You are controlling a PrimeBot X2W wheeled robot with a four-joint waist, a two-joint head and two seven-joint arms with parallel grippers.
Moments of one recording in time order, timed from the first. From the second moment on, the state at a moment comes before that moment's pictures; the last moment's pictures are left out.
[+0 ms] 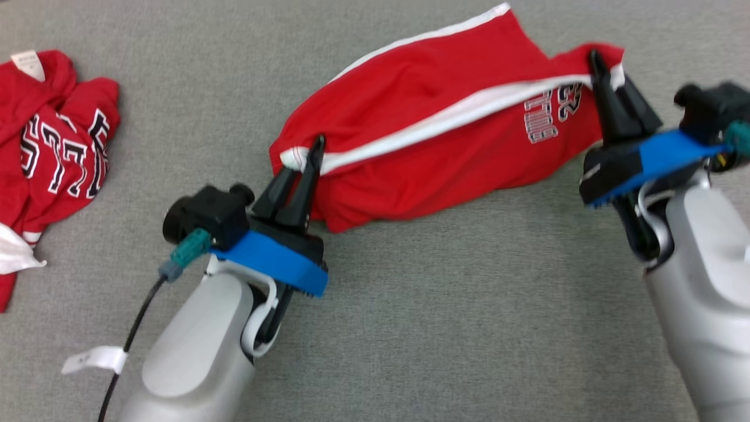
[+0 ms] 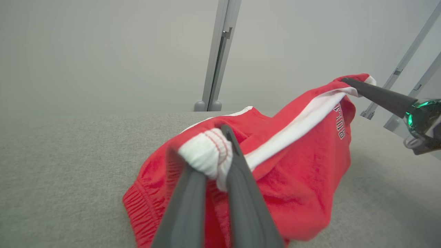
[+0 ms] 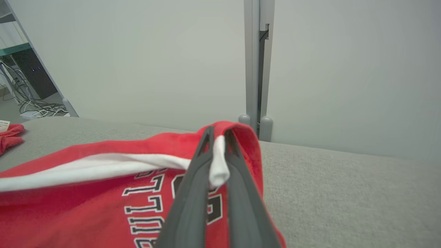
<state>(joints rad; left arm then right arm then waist) -0.51 0.17 -0.50 0.37 -0.47 -0.13 -0.26 -0.70 -0.23 0.17 0.48 0.33 0.13 -0.18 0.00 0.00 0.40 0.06</state>
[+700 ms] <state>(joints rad) -0.72 0.11 -0.49 0.51 -0.49 -0.13 -0.26 -1.14 -0.20 0.26 0.99 0.36 0.13 -0.18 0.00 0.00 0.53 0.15</state>
